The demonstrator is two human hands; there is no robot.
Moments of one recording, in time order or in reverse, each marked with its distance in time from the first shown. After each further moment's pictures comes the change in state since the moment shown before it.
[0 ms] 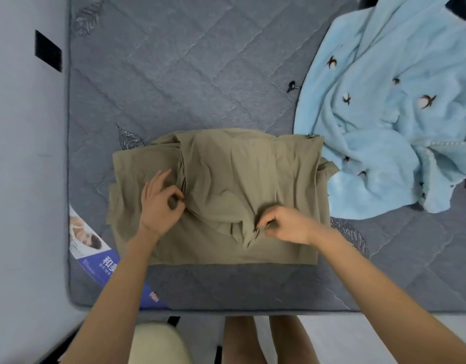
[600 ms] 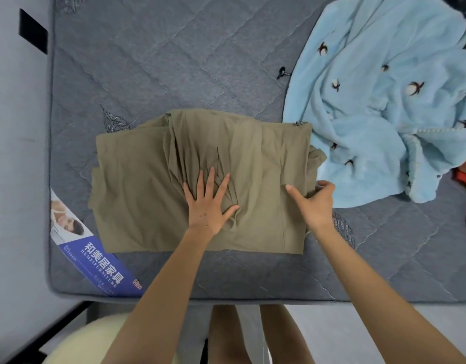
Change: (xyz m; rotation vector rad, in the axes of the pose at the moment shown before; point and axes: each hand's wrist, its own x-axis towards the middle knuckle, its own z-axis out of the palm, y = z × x) left_hand -0.024 0.089 0.102 0.516 -0.316 0.018; right_hand -0.027 0.053 0.004 0.565 0.935 0.567
